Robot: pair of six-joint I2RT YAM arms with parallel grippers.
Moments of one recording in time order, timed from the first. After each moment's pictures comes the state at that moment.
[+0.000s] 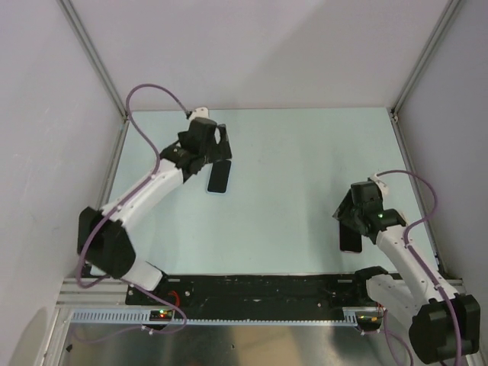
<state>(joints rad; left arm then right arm) -0.47 1.55 1.33 -0.48 -0.36 -0.47 0.23 0.90 0.59 -0.62 0.19 0.71</state>
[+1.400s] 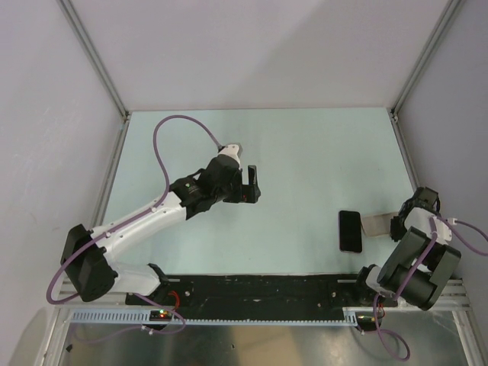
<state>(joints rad) -0.81 1.31 1.07 -0.47 -0.17 -0.60 -0.60 1.27 0.60 -0.55 0.24 1.08</state>
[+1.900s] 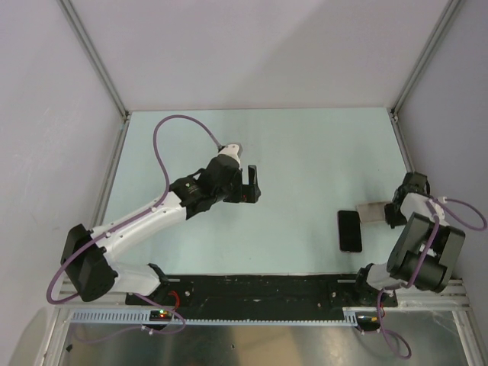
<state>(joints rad) -0.81 1.31 1.07 -0.47 -0.17 -0.60 -0.48 1.37 0.69 -0.52 0.27 1.05</state>
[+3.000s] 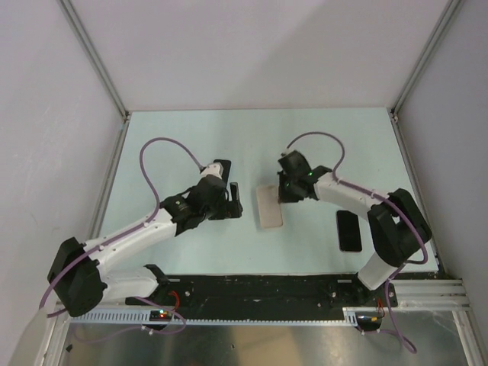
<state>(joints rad) -0.77 1.19 0.81 -0.45 -0.23 -0.70 0.59 1.64 1.10 -0.44 0.03 0.57</state>
